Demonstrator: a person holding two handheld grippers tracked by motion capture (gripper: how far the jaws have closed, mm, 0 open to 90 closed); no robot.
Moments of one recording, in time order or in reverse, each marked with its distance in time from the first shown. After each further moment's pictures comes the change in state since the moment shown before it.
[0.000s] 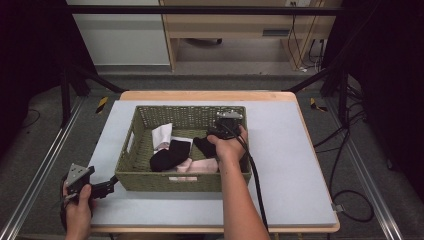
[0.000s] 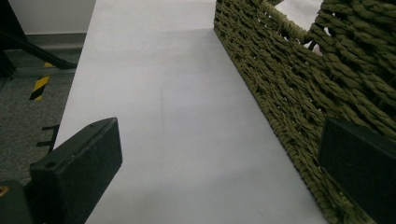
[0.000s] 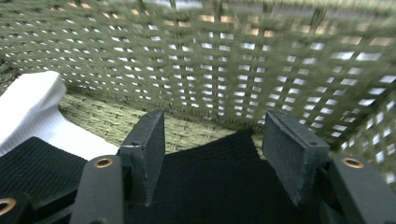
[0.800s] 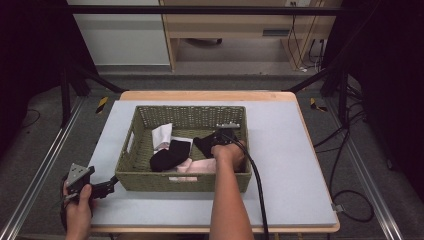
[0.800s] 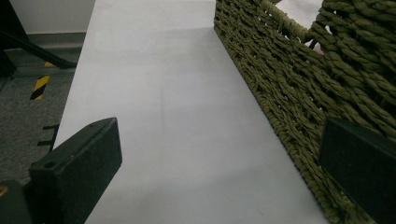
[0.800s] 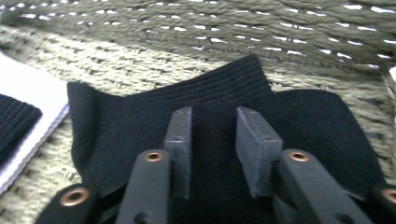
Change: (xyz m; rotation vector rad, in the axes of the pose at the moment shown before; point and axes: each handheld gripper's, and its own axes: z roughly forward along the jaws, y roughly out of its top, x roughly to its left) left arm -0.001 0.000 0.001 0.003 0.002 -0.003; right arm -0.006 -0.040 0.032 0.141 -0.020 0.012
